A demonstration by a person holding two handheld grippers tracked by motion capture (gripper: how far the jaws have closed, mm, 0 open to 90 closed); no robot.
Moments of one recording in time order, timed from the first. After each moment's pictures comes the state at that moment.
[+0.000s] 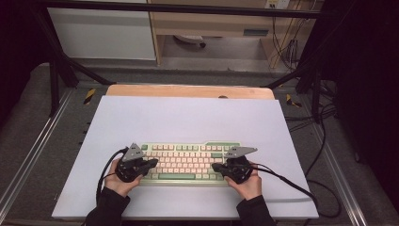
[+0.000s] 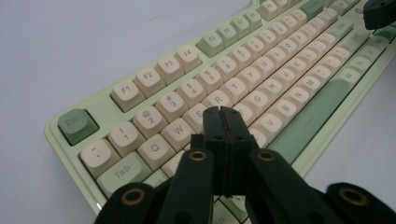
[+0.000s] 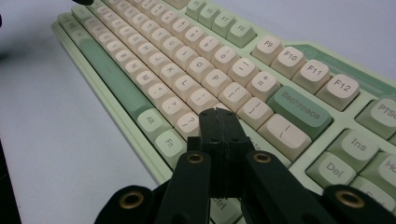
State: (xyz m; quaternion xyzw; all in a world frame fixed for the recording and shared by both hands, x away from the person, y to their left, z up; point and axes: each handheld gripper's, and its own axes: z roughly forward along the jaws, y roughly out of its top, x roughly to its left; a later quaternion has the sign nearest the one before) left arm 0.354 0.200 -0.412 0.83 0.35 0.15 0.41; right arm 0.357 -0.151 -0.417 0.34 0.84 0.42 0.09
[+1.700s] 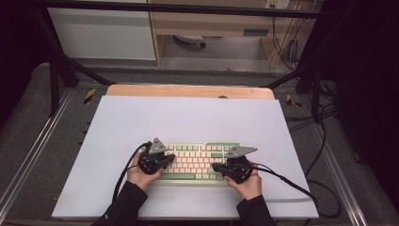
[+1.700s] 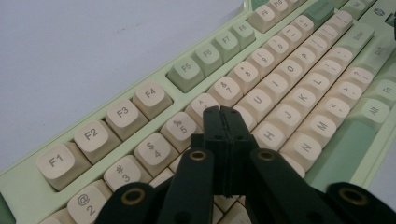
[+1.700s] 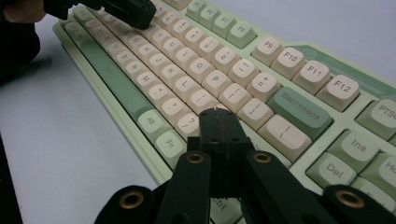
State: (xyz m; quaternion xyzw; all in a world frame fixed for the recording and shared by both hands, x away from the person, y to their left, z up) left arm 0.383 0.147 -0.426 0.84 0.34 0.14 0.39; right arm 0.358 -0.151 -0.417 0.34 0.84 0.42 0.09
